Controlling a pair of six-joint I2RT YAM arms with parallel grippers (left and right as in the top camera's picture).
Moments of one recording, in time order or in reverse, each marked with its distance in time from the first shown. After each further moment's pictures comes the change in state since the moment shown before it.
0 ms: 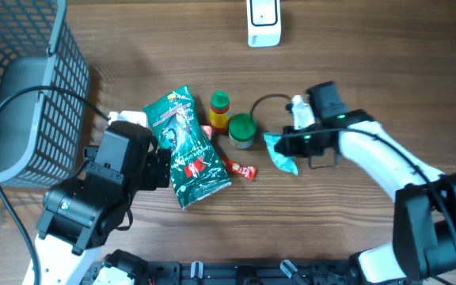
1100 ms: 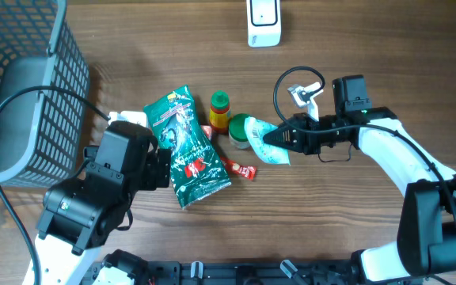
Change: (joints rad) left arm 0.000 0.000 0.000 0.000 0.000 0.000; right arm -0.124 -0.002 0.000 0.075 -1.043 -0.517
